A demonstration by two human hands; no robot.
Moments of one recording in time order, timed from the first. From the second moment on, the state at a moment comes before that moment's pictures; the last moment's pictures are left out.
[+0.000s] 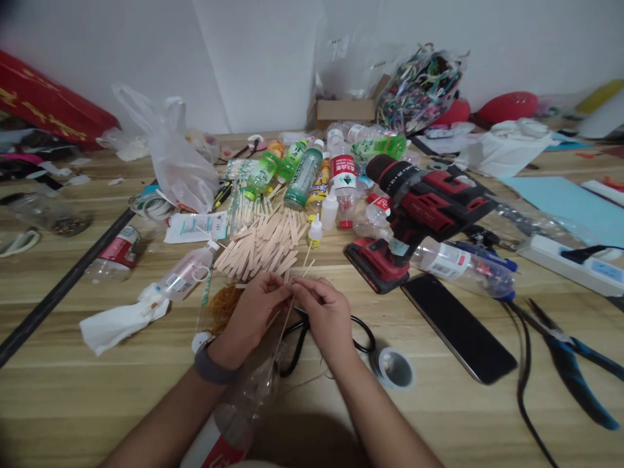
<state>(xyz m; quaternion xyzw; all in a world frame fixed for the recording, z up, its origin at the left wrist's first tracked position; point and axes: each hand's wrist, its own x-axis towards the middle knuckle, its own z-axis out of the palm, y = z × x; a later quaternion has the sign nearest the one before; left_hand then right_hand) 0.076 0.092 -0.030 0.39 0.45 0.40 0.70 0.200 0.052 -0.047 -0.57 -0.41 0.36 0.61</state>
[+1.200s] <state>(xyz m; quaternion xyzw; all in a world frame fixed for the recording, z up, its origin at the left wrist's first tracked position) 0.074 0.082 -0.032 0.80 0.47 0.32 0.22 0.202 0.039 -0.021 -0.54 -0.38 0.54 0.52</state>
